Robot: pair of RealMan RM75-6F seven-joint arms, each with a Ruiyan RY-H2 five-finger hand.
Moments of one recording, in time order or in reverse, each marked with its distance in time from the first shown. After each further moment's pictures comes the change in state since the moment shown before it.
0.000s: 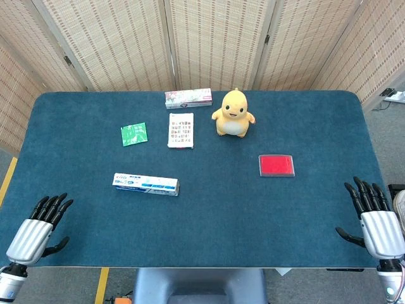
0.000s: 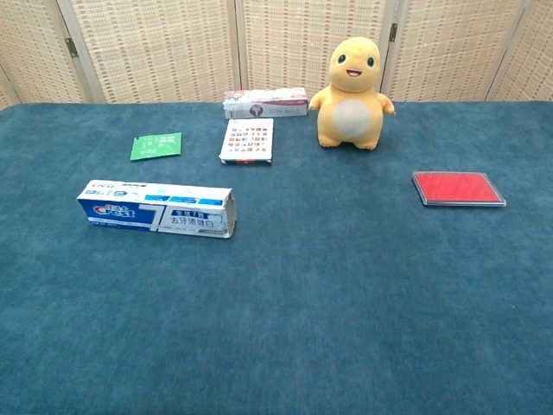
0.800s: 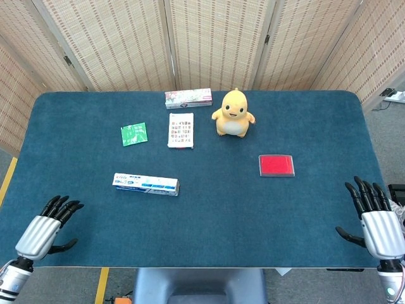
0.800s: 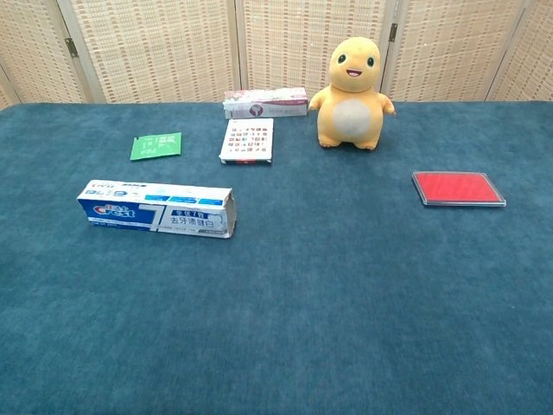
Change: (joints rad) left arm -0.069 0.002 0.010 0.040 0.013 -0.092 -0.163; right arm -0.001 -0.002 0.003 0.010 -0.010 0.011 0.016
